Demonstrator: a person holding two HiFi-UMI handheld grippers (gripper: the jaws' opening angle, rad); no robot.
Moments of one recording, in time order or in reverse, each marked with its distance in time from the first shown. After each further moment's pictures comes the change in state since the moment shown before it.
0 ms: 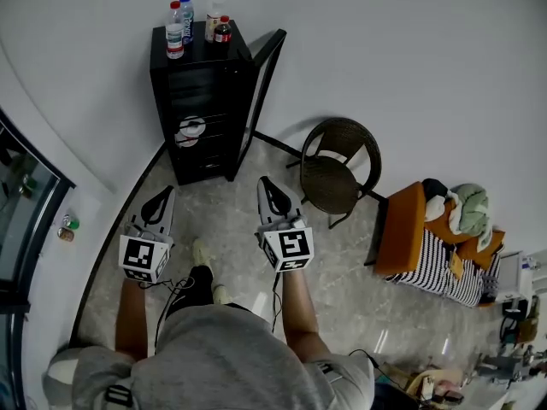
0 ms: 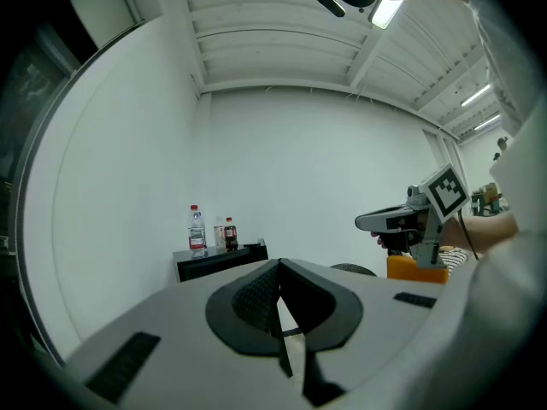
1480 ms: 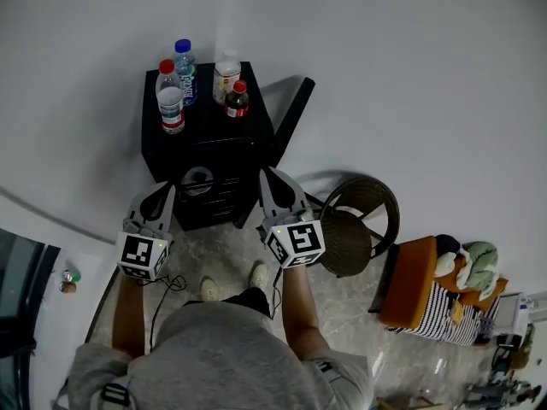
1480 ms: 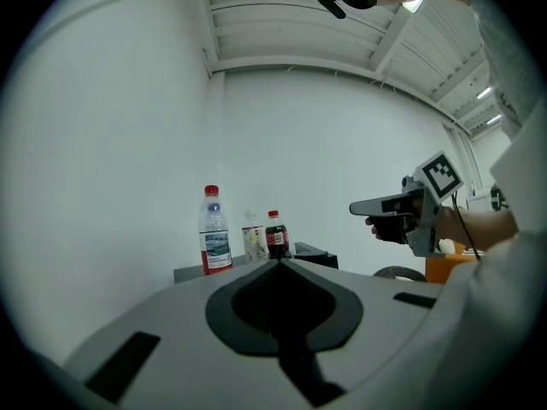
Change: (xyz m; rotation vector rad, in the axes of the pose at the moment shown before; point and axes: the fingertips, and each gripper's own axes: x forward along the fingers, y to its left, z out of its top) left arm 0.272 0.215 0.003 -0.005 0.001 0.048; right arm 0.341 -0.110 0.034 0.093 -0.095 0.107
